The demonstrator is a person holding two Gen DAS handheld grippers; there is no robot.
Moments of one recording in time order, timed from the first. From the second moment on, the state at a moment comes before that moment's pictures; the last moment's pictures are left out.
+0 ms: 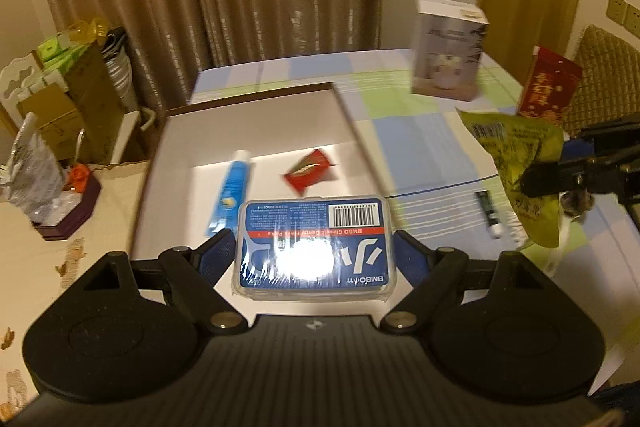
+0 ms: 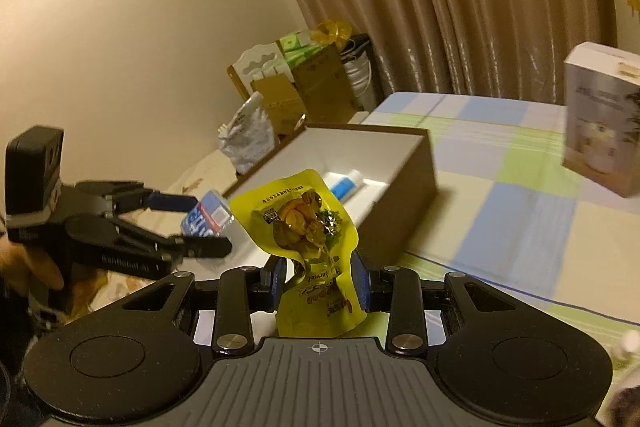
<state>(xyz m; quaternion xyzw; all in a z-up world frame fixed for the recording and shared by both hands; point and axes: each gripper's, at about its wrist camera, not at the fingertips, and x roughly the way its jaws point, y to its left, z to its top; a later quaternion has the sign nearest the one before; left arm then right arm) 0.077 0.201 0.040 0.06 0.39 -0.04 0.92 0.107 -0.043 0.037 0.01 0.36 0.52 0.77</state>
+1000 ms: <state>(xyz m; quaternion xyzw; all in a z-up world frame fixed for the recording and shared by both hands) 0.208 0.296 -0.030 0.23 0.43 -0.23 0.84 0.156 0.159 -0.049 -0.22 0.39 0.47 0.76</state>
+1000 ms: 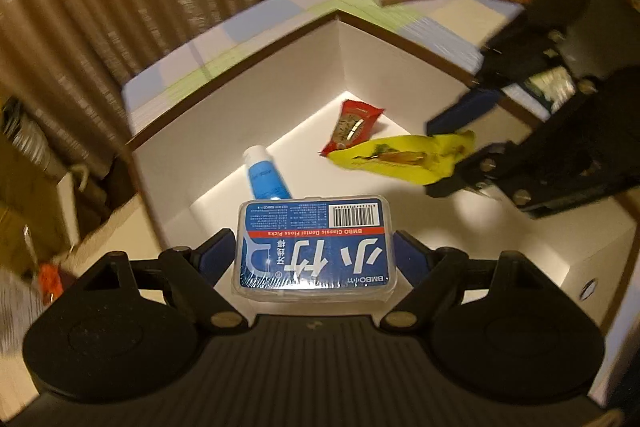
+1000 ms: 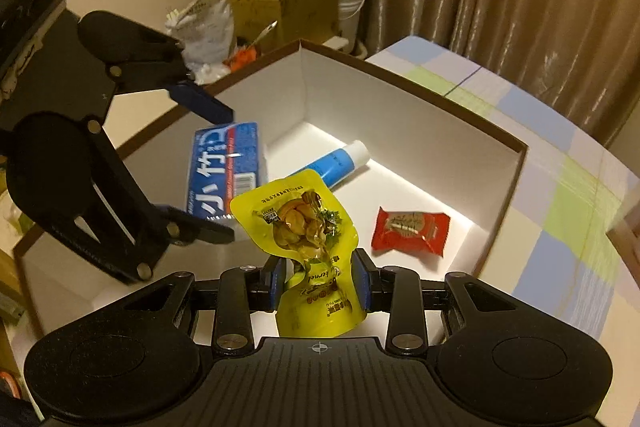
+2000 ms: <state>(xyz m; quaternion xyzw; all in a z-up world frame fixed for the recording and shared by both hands) 0.268 0.281 -0.074 0.29 0.45 -0.25 0.80 0.185 0.182 -0.087 -0.27 0.37 0.48 0.75</state>
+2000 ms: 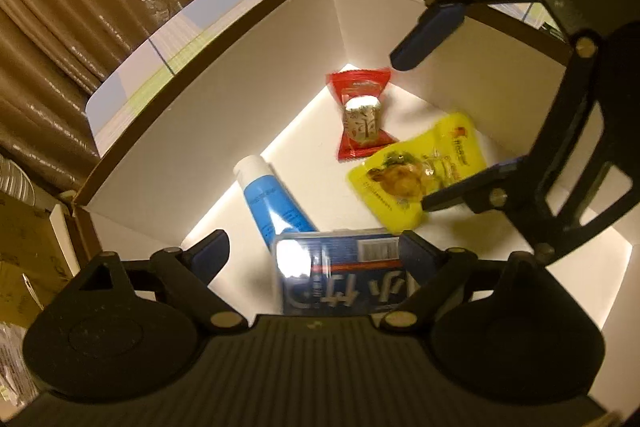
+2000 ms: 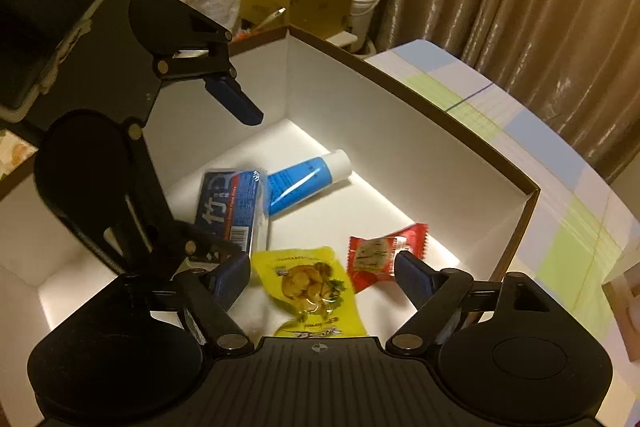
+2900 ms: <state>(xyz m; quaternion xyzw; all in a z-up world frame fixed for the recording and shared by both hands) 0.214 0.287 -0.027 0.21 0.46 -0.16 0.85 0.134 0.134 -0.045 -0.20 0.35 0.49 0.77</state>
